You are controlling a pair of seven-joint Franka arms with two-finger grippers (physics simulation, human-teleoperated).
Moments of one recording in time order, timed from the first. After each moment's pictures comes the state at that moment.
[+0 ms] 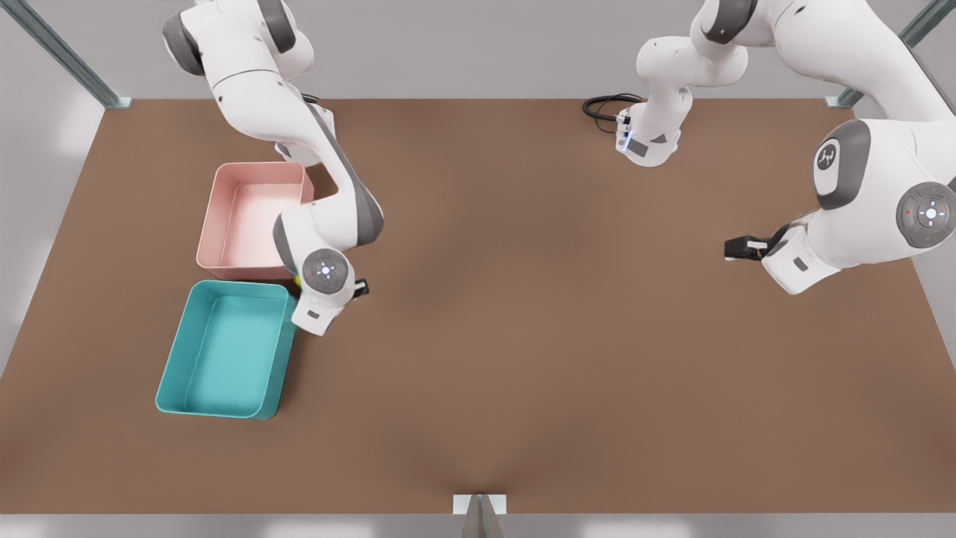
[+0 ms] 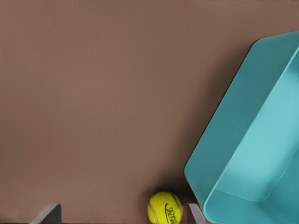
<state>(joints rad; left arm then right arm) -0.06 0.31 0.01 -1.22 -0.02 1.25 0.03 0.46 0.45 -0.04 -1.61 -0.16 1.78 0.08</state>
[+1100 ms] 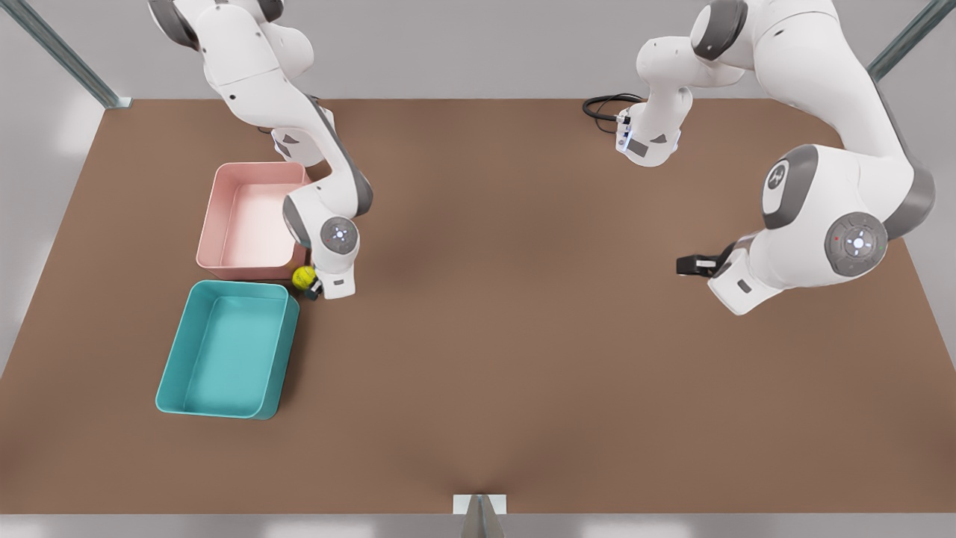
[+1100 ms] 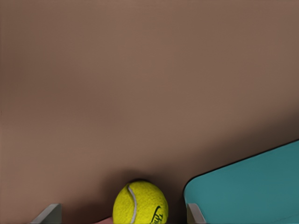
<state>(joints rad) -0.06 0.43 -0.14 -1.10 -0.03 1.24 -0.15 0.47 0.29 -0.04 -2.17 -0.33 2.16 -0.46</state>
